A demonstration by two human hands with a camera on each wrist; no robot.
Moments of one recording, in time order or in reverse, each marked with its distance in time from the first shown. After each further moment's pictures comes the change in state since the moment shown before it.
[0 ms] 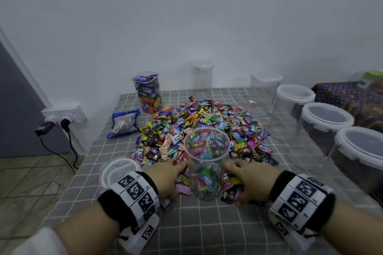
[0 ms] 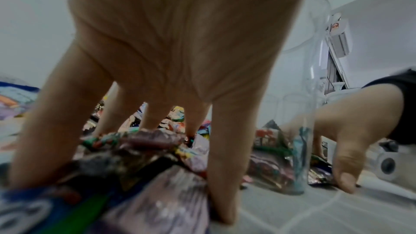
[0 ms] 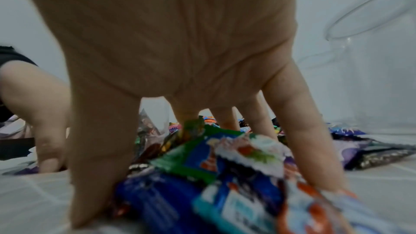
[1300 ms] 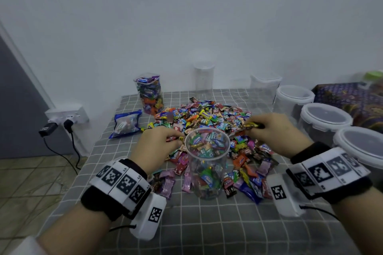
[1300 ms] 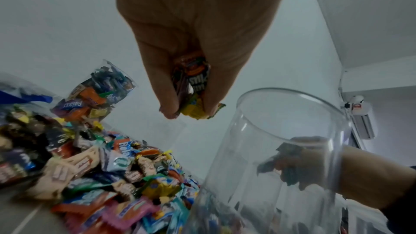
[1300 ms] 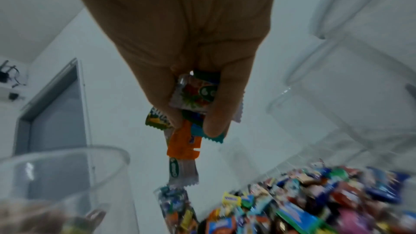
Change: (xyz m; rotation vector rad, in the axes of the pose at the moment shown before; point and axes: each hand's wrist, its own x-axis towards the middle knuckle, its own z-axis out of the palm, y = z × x) left_hand -0.037 -0.007 -0.044 -0.633 0.769 0.011; right_hand -0.035 0.023 -0.074 0.590 0.658 0.021
